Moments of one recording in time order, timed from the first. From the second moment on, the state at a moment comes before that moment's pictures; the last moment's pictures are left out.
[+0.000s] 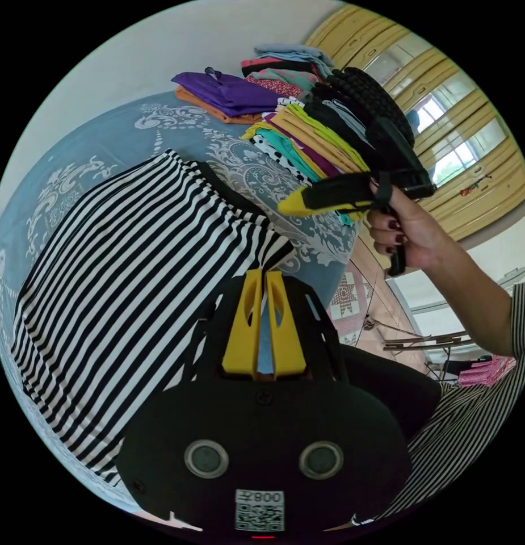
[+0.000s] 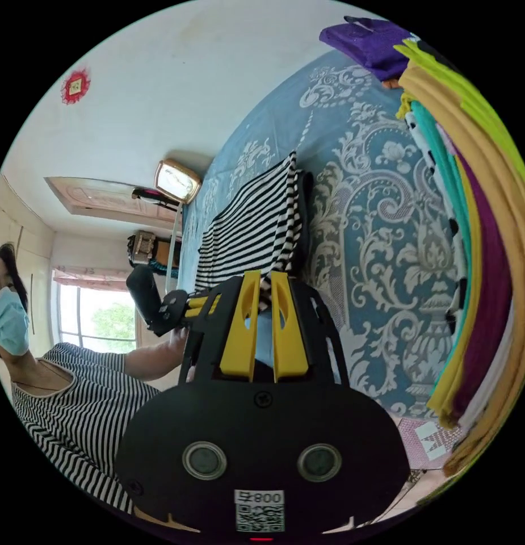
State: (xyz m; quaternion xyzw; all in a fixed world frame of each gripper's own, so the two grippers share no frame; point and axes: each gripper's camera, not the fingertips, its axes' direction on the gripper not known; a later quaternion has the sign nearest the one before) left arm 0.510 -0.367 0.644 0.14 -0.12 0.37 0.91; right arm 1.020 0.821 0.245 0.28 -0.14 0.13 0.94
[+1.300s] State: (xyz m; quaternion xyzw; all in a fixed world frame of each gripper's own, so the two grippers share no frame) left arm 0.439 -0.334 0.555 0.17 -0.02 0.35 0.92; right arm 0.799 0.590 0.049 0.26 -0.04 0.15 0.95
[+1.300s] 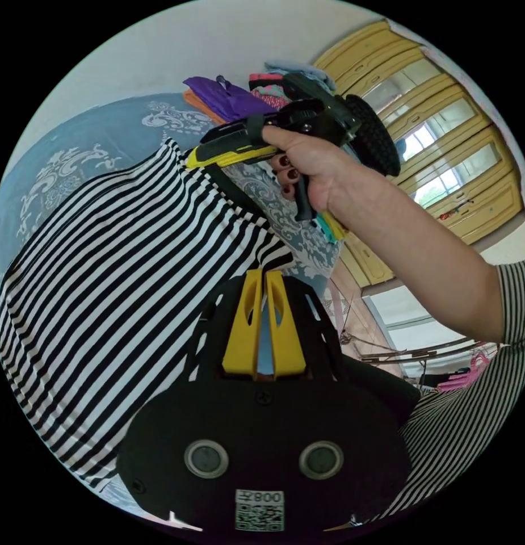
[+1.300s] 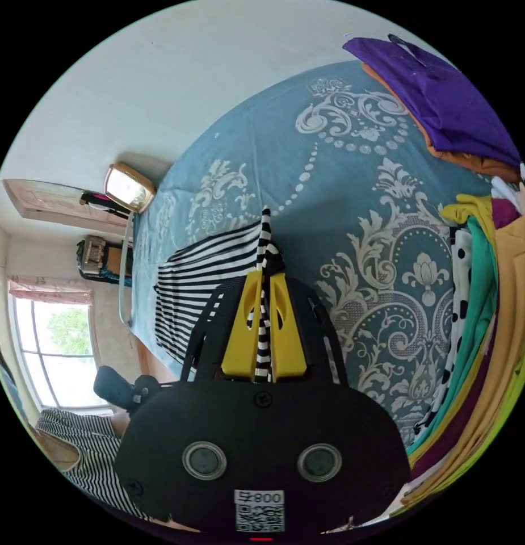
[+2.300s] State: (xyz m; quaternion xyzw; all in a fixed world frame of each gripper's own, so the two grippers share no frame) left arm -0.061 -0.078 0.213 0.41 0.27 -0.07 0.87; right arm 0.347 0.346 0.082 0.15 -0.08 -0.03 0.99
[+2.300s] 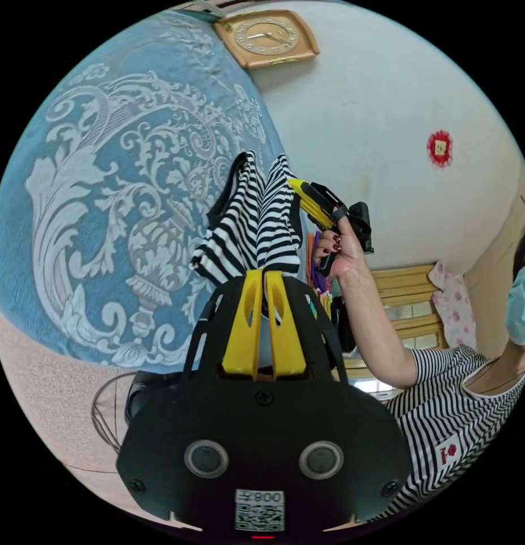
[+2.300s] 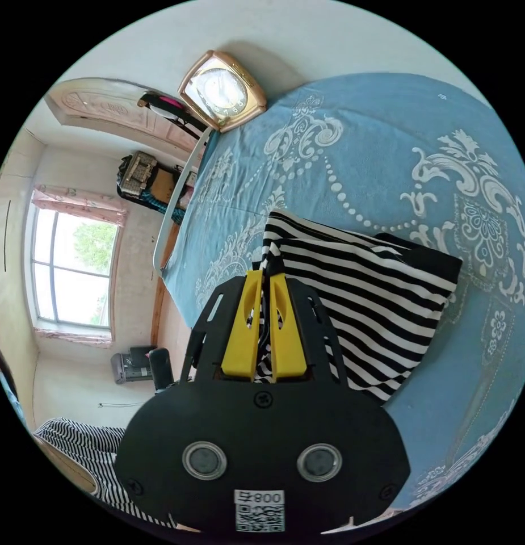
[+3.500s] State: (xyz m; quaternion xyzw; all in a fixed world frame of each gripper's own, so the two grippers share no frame) left arm -0.115 0.019 0.043 0.39 0.10 -0.06 0.91; right arm 0.117 0.409 0.107 0.04 -0.10 -0.15 0.98
